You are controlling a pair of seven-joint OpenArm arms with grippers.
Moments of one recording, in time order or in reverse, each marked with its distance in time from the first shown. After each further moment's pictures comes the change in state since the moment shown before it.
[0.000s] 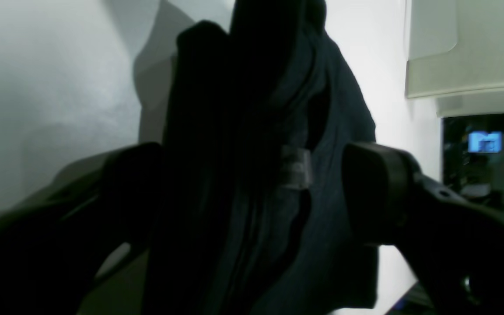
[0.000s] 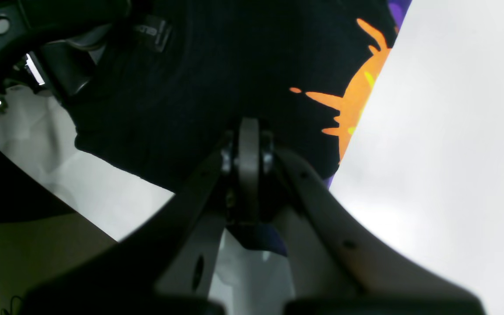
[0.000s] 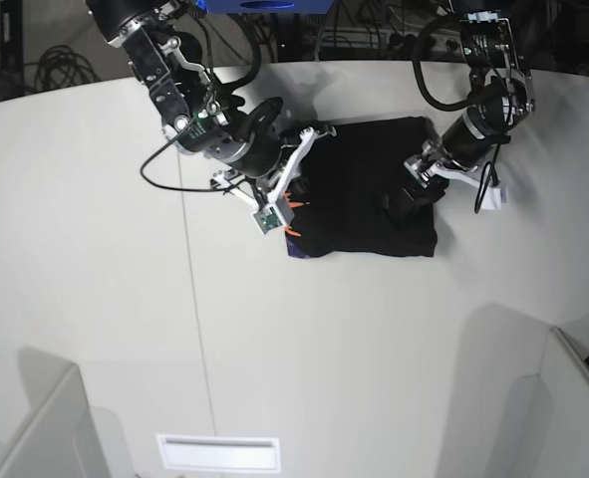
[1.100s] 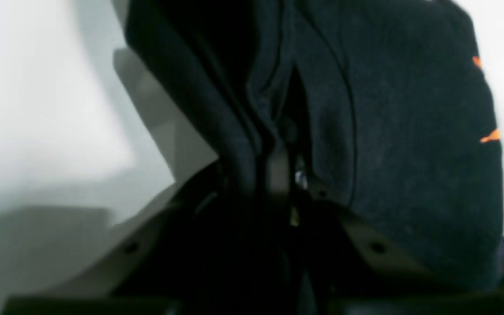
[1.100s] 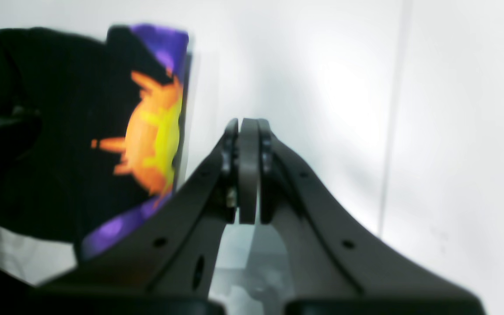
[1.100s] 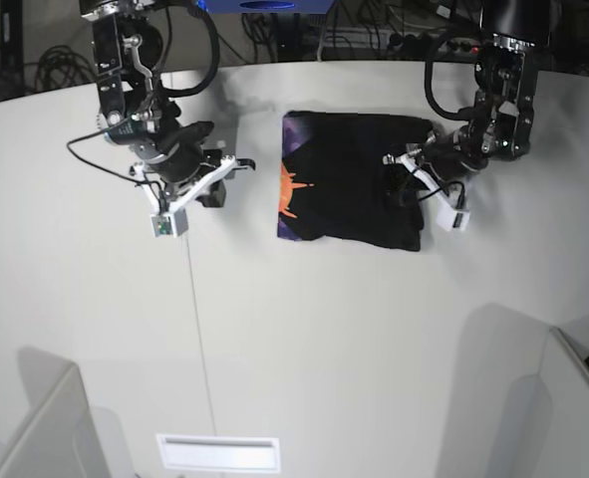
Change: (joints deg) left arm -6.7 -15.7 24.7 -0.1 13.0 0.7 0.3; right arm -8.3 -1.3 23.6 2.5 0.0 0.0 0.4
